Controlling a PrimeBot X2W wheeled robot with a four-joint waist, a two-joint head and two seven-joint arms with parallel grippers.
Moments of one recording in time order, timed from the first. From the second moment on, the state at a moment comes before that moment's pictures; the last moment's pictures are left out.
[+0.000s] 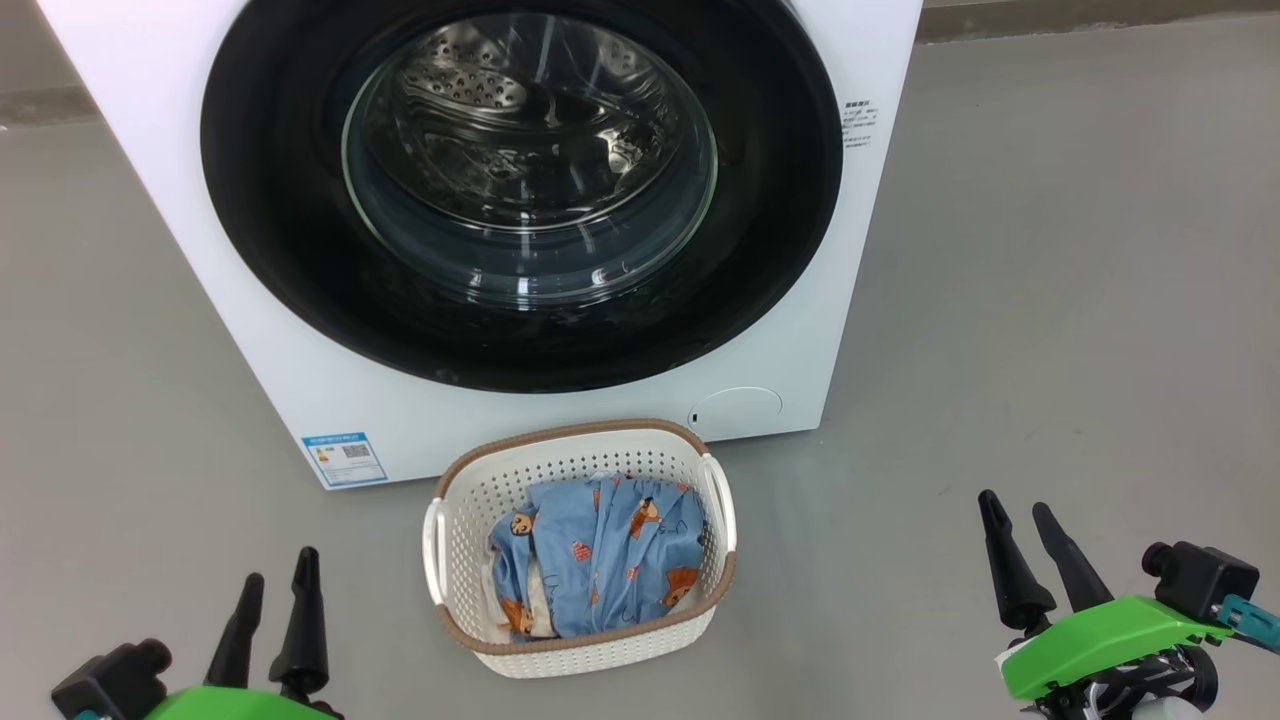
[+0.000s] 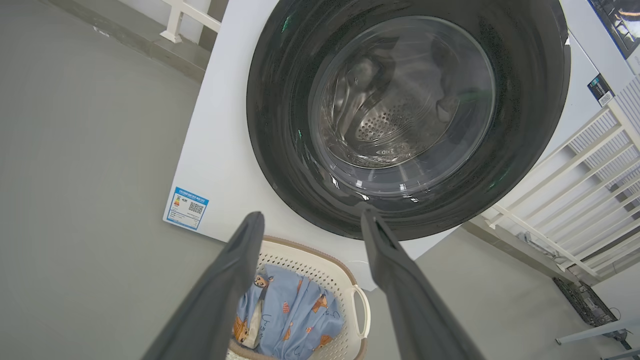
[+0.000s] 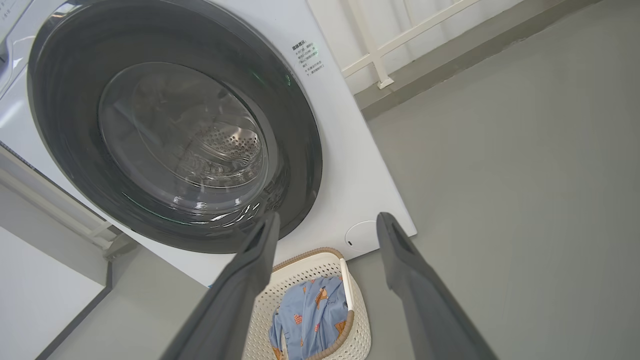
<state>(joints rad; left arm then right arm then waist) -0.07 0.10 -0.06 0.31 -0.75 -0.12 -0.12 -0.13 -0.12 -0.02 0.36 0.65 0.13 -0.13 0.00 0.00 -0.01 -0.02</state>
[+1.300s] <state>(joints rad) -0.10 0.10 -0.03 0.39 -0.25 -0.13 -0.23 -0.21 -0.13 -0.03 0.42 0.10 0.13 -0.24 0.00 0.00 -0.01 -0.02</state>
